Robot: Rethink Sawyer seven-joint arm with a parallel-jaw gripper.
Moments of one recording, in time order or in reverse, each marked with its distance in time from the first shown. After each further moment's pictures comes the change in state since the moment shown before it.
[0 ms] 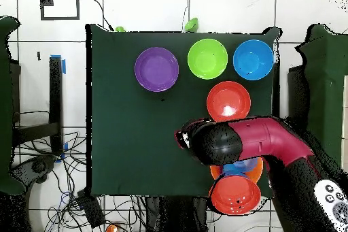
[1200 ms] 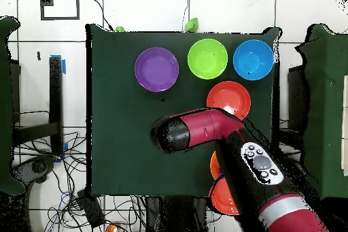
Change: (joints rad) arm 0.394 0.240 -0.357 -0.153 -0.092 -0.129 0.202
